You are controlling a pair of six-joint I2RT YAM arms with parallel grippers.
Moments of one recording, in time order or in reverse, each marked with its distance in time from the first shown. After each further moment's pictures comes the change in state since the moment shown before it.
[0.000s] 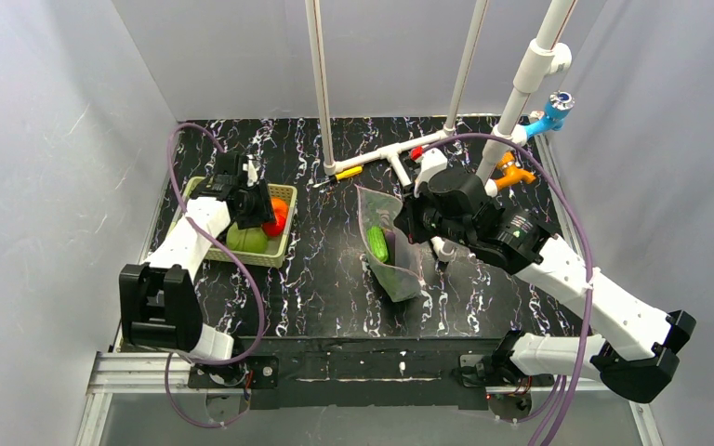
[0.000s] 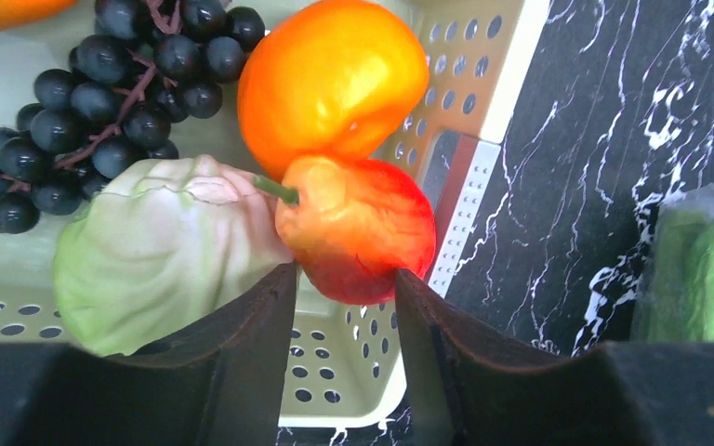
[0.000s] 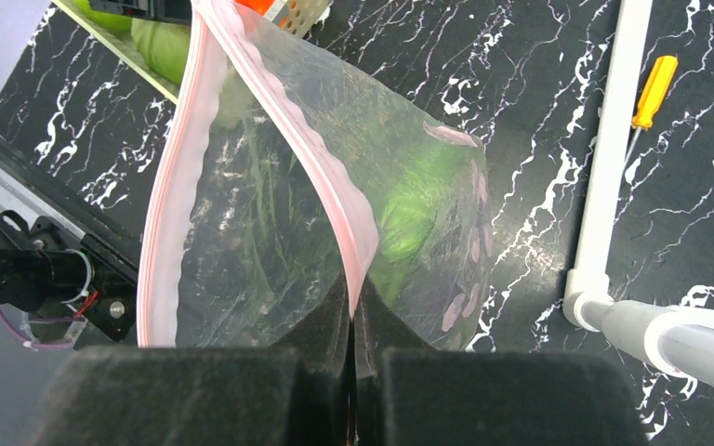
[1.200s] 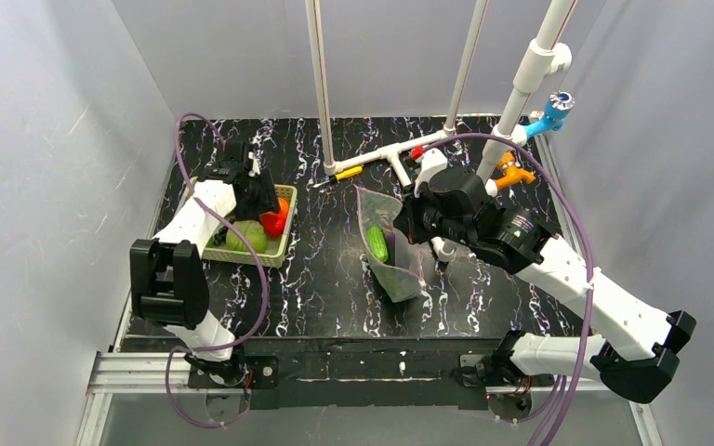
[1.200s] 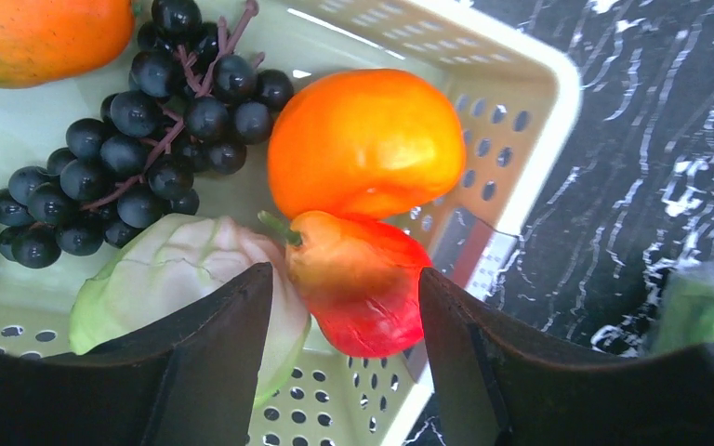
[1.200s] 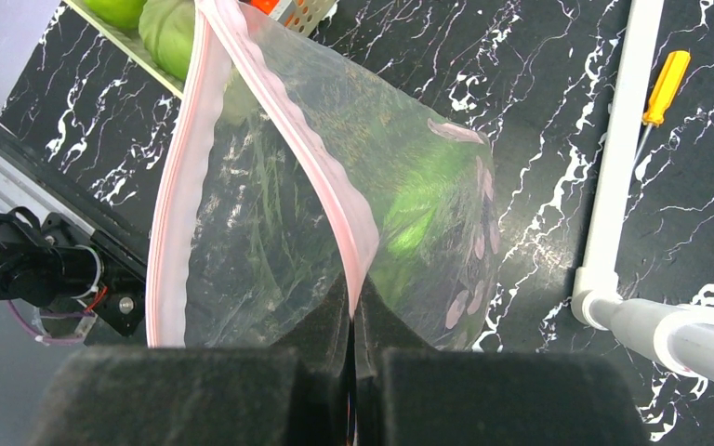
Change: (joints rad) left arm -0.002 0.138 0.134 -0.026 -0.064 -0.040; right arm -0.001 0.000 0.006 -0.006 -0.019 0.011
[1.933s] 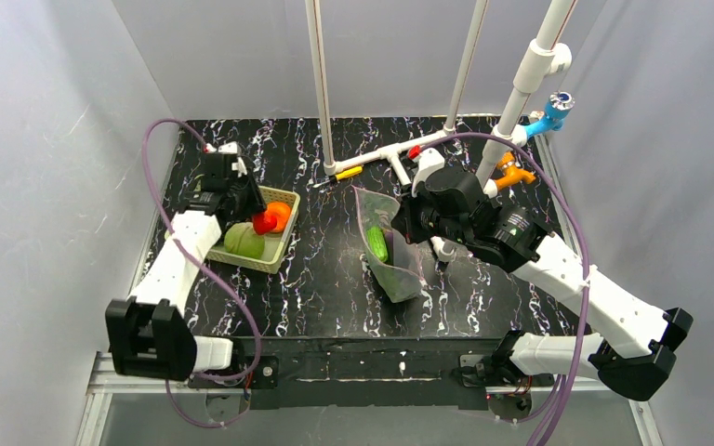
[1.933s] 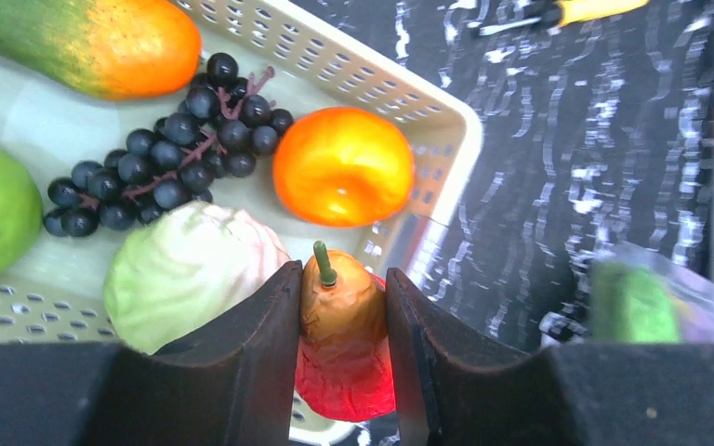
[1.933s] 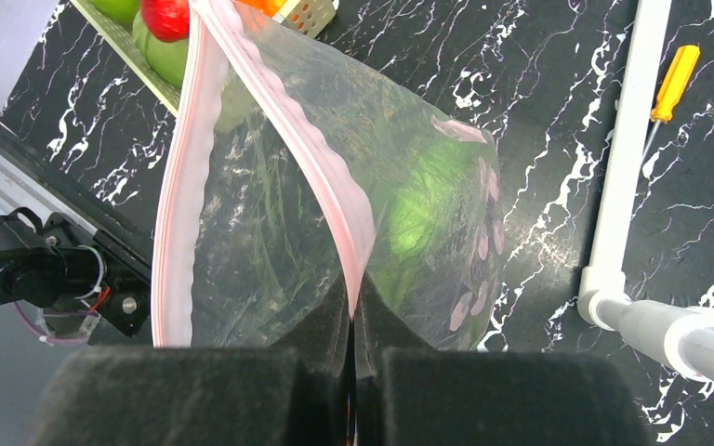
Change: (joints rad) left arm 0.000 -0.253 -0.153 0.109 -0.024 -0.008; right arm 0.000 0.016 0.006 0.000 -0.003 0.012
